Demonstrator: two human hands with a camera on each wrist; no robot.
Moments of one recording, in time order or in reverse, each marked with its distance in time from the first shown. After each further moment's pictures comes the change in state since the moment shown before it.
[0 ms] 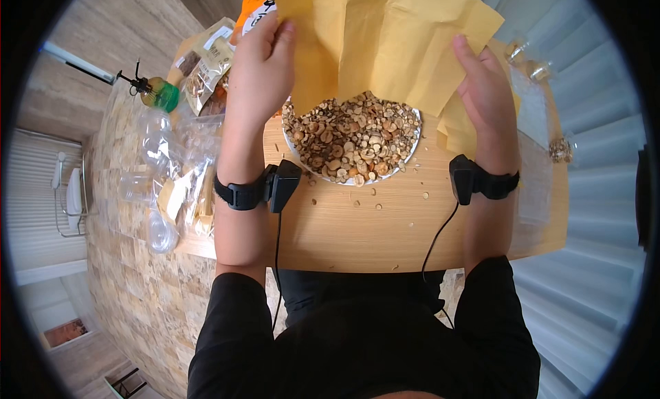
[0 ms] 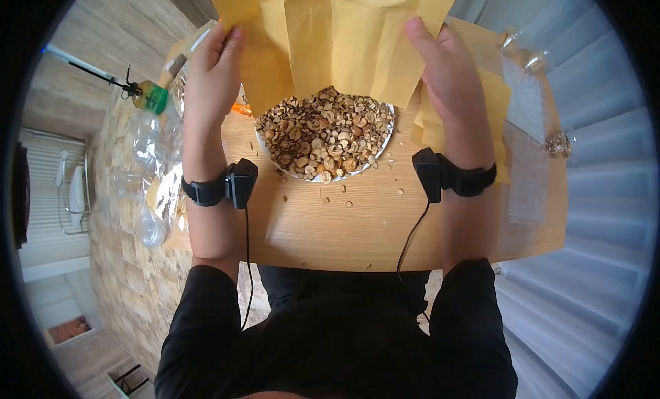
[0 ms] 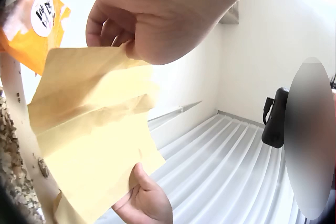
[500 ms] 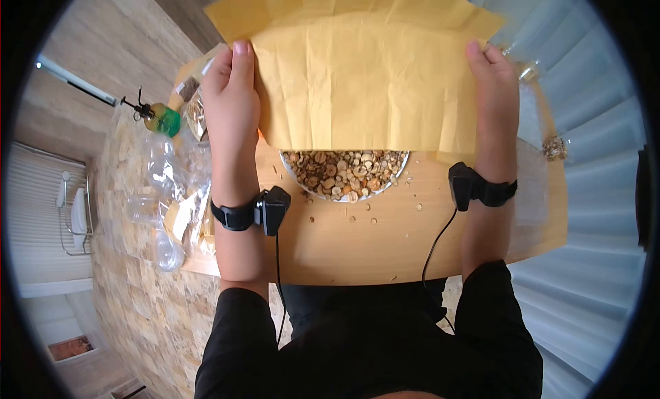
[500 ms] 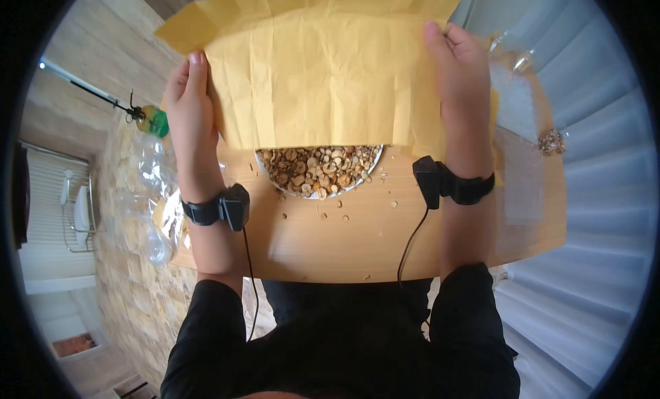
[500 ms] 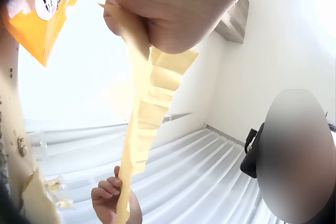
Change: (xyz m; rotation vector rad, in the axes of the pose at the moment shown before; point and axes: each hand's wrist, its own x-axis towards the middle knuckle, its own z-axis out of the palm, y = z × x) left_hand 0.001 0.012 -0.010 -0.378 0.199 -0.152; right_hand -0.002 -0.024 -0.011 -0.373 0.380 -0.236
